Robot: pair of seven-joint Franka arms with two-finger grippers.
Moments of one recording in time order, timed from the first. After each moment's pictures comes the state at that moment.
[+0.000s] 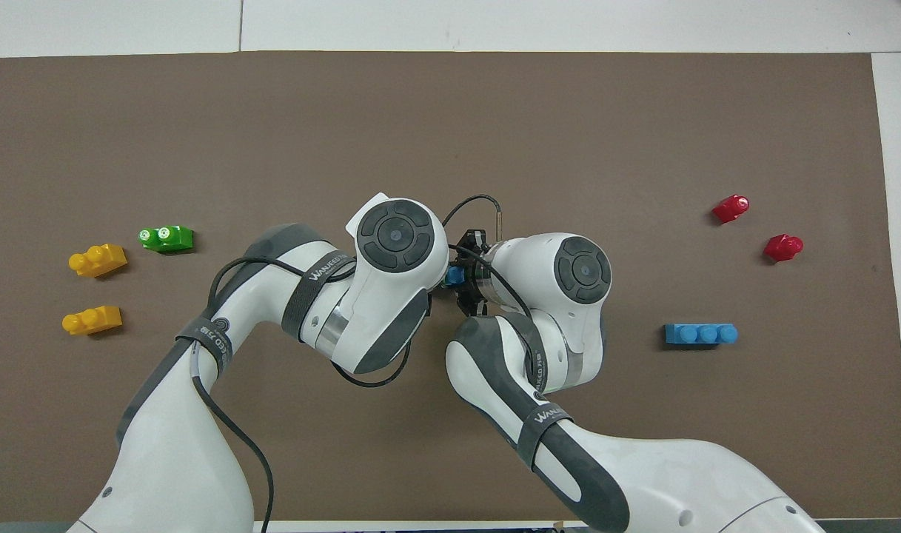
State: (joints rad) left arm -0.61 0.34 -0.06 -1.82 0.01 2.19 -2.17; right arm 0.62 0.37 -0.04 -2.01 0.56 2.61 1.69
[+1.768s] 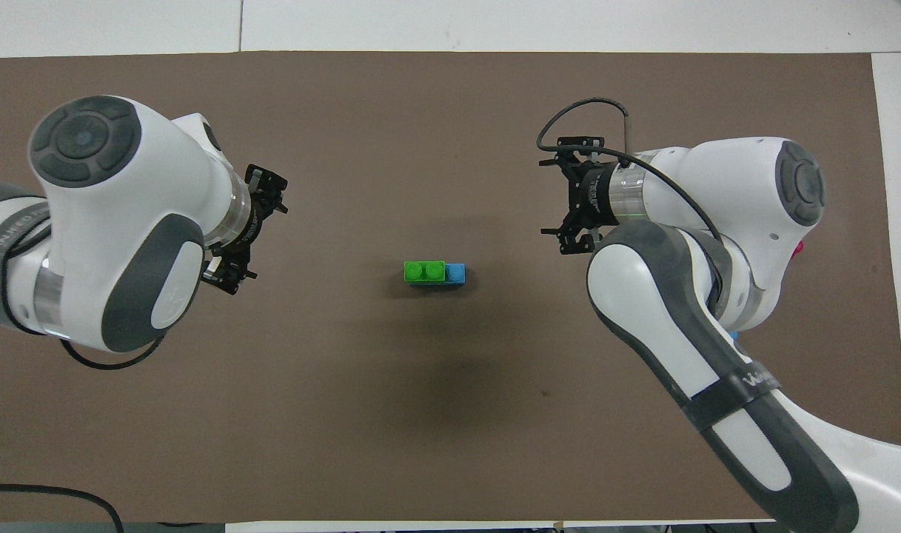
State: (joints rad) left arm -0.32 0.07 -0.01 -1.80 0.01 1.87 -1.40; right arm 0.34 0.19 -0.07 -1.90 0.52 2.37 1.37
